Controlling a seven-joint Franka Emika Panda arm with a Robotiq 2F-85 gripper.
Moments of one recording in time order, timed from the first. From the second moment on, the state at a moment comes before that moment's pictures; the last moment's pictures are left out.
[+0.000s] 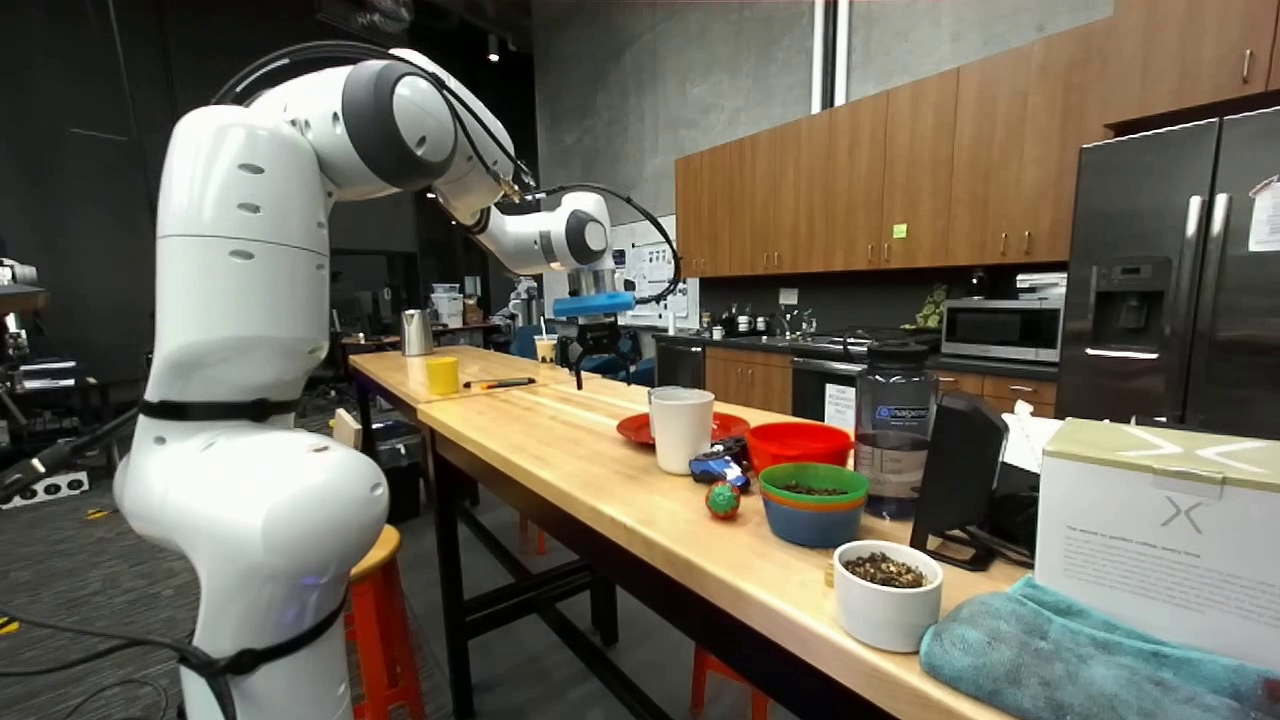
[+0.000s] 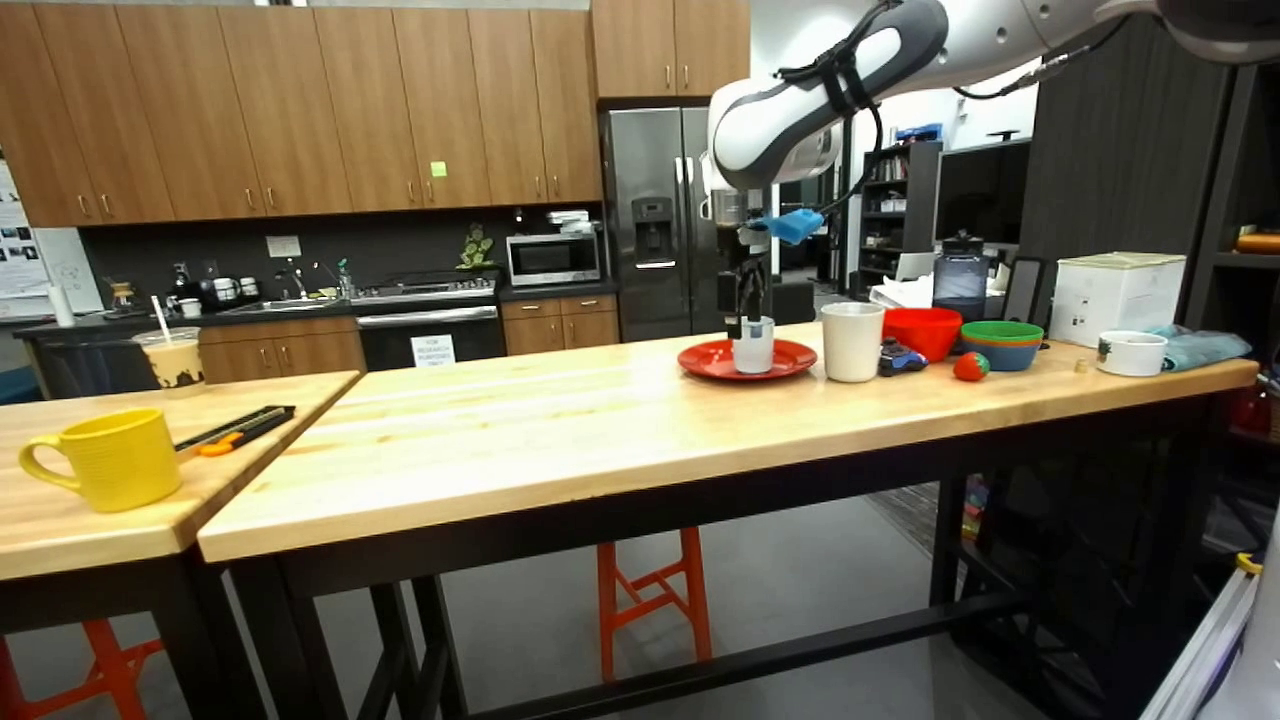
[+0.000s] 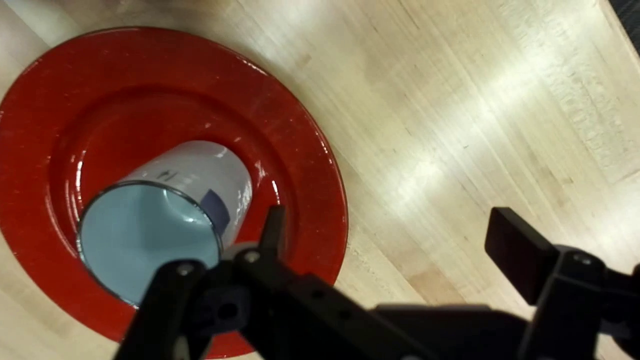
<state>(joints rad) 0.06 0.12 0.06 -1.81 -0.07 1.98 -0.32</state>
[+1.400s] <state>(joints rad) 0.04 0.13 0.06 -1.79 -0.07 1.98 -0.34</state>
